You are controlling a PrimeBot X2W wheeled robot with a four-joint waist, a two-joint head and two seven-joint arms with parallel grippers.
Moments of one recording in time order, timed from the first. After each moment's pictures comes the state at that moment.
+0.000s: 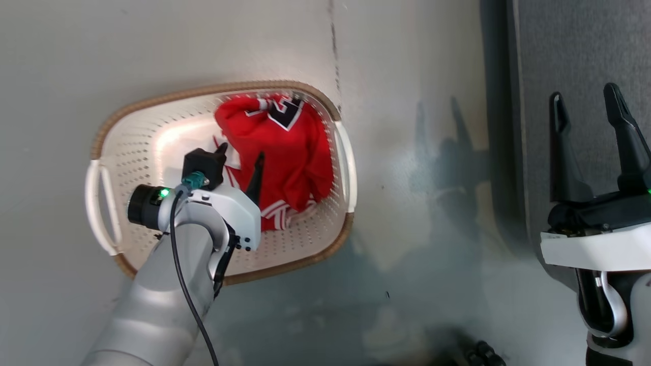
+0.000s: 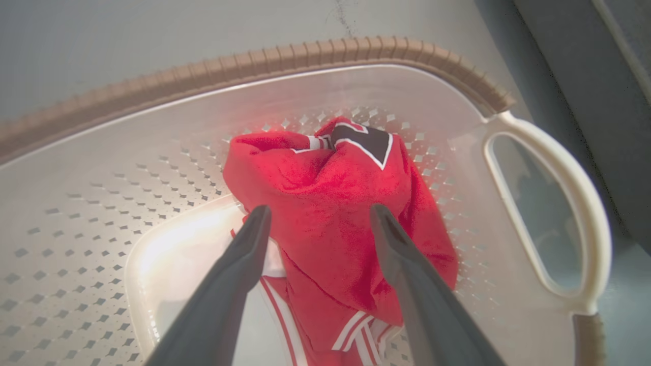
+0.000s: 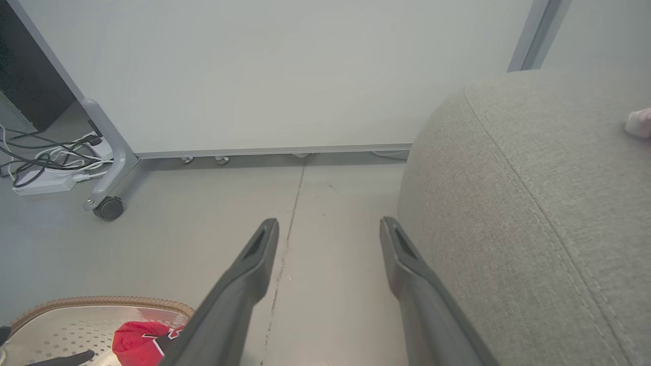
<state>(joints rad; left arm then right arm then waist) -0.77 0.05 -0.57 1.02 -0.44 0.03 -0.26 -0.26 -0.09 0.02 -0.25 0.22 0.13 -0.06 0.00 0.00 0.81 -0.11</state>
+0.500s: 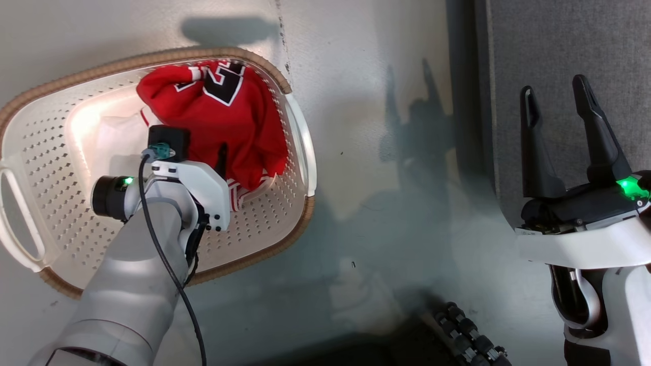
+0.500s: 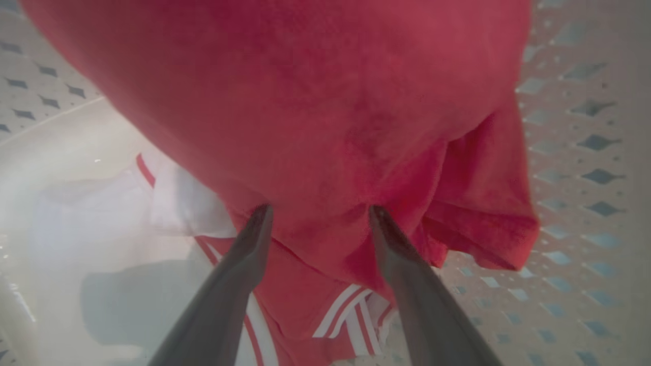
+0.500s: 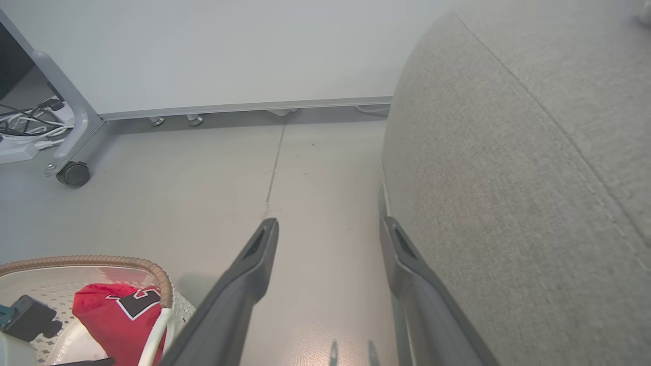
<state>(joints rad) -0.92 0.06 -0.57 1.27 -0.52 -0.01 -0.17 -0.31 -0.08 0.10 -0.18 0.25 0.13 -0.14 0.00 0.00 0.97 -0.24</state>
